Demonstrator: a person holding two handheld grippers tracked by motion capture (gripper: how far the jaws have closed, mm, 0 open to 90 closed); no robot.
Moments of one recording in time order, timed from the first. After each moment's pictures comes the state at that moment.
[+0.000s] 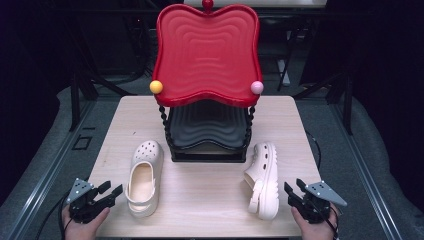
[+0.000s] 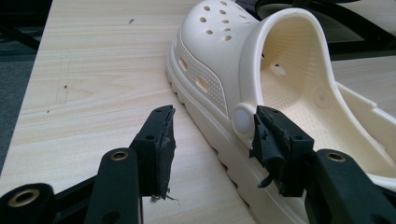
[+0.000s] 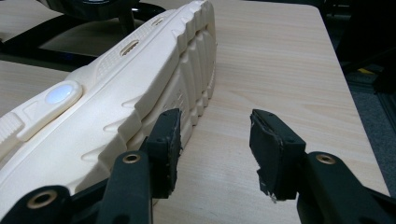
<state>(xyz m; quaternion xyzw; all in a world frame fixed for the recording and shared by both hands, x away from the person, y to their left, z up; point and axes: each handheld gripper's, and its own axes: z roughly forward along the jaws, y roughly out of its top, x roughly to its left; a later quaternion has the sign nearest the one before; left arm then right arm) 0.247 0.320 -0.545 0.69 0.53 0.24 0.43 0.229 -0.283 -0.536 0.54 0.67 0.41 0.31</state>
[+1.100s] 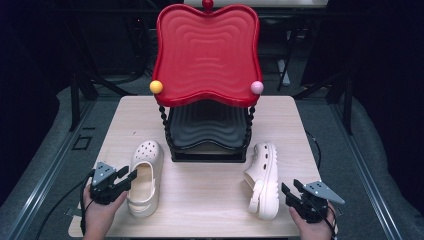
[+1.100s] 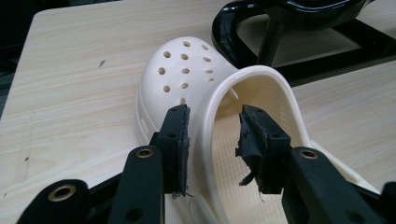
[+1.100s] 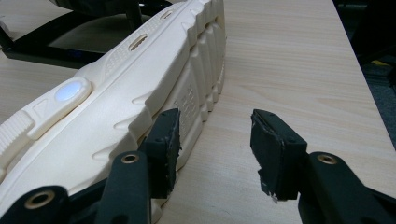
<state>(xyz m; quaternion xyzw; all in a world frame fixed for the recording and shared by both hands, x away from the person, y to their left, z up) 0.289 0.269 -0.527 0.72 0.49 0.27 0.41 0.231 -0.280 -0.538 0.54 0.67 0.42 0.29</state>
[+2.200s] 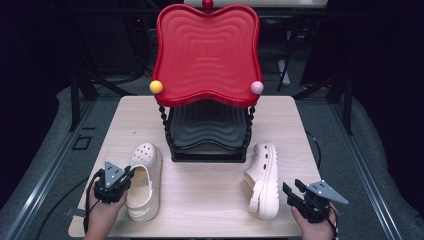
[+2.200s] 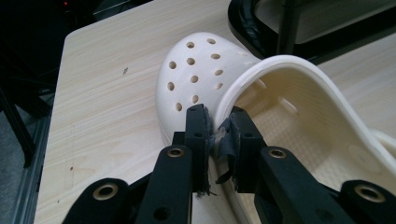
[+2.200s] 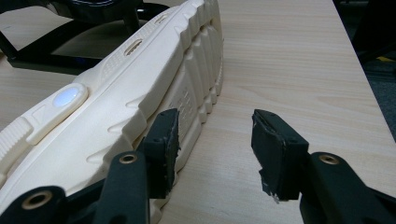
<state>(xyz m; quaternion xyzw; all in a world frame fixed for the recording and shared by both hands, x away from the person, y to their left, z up) 0.278 0.261 -0.528 0.76 0.44 0.33 0.35 0.231 -0.285 -0.539 0.55 0.66 0.43 0.29</state>
